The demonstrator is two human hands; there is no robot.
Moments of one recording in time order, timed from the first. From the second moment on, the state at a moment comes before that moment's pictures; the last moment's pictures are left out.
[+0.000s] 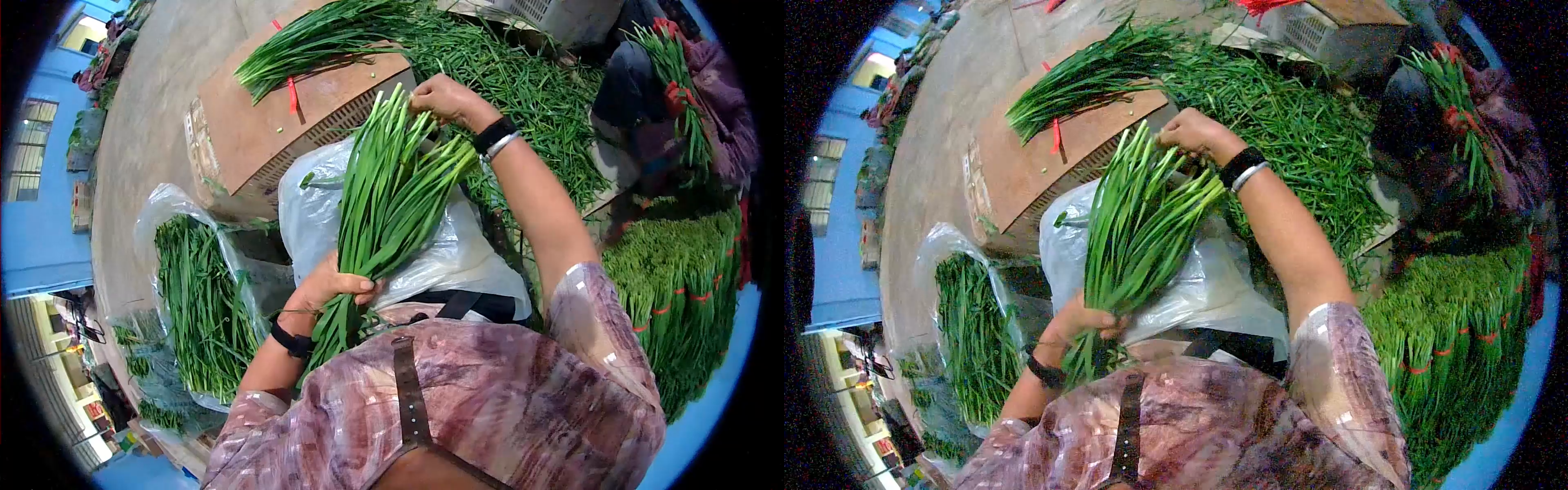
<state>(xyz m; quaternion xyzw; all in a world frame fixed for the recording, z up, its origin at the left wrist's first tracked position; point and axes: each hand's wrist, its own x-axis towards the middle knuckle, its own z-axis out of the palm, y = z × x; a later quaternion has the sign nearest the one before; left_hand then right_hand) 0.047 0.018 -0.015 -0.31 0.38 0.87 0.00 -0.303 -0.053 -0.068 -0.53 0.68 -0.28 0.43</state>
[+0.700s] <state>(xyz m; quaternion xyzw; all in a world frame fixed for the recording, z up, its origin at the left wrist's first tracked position) 0.052 0.019 -0.012 -0.32 0.42 0.85 -0.01 -0.259 0.055 -0.040 -0.77 0.55 -0.29 0.14</state>
